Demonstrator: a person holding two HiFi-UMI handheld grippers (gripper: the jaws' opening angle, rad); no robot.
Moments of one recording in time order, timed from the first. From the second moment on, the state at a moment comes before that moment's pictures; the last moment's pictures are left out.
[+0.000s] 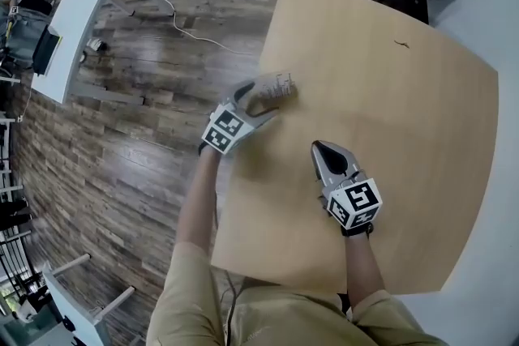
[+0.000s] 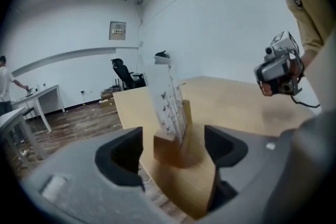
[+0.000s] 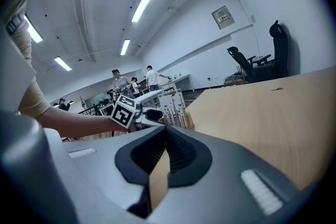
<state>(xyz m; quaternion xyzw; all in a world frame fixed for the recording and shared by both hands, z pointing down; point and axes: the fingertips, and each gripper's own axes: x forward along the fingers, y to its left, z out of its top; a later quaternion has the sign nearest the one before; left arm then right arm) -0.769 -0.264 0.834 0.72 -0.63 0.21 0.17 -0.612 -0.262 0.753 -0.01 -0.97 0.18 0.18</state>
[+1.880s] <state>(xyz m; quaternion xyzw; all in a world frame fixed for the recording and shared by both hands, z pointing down) -0.528 -0.040 0.504 0.59 -0.80 0.09 0.04 -0.453 -0.111 0.474 0.10 -0.99 0.10 -0.02</state>
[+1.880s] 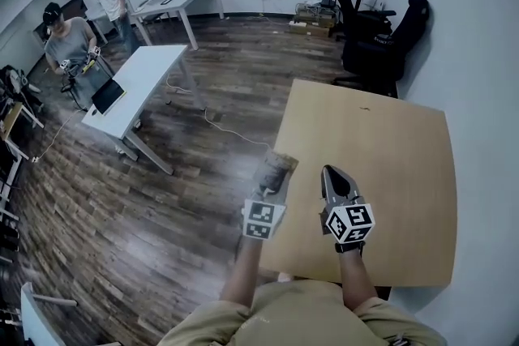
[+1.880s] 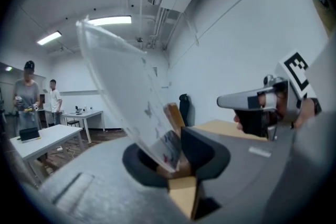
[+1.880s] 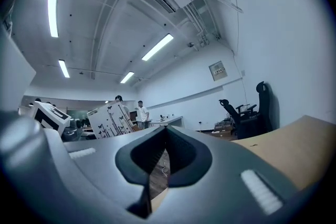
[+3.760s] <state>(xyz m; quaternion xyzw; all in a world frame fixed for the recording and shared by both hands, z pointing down) -0.124 -0.159 0.481 0.78 -0.62 0.10 0.04 -0.011 -0.189 0.448 0.37 -0.92 0.11 -0.07</state>
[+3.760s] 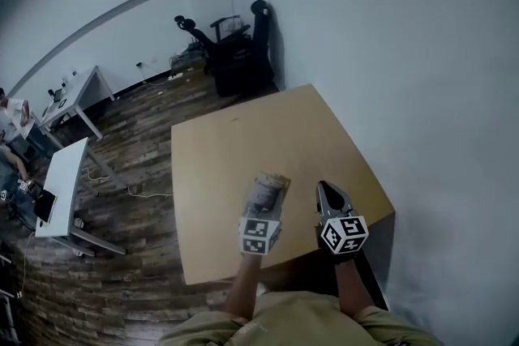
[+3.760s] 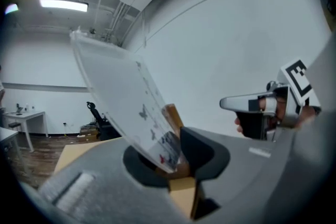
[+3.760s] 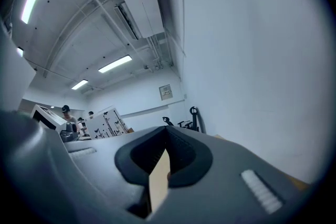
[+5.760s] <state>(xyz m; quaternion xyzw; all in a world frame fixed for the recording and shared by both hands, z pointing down) 0.223 -0.485 0.829 0.97 -0.09 0.23 -0.01 0.263 -0.388 0.794 0.58 -0.75 0.31 0.02</state>
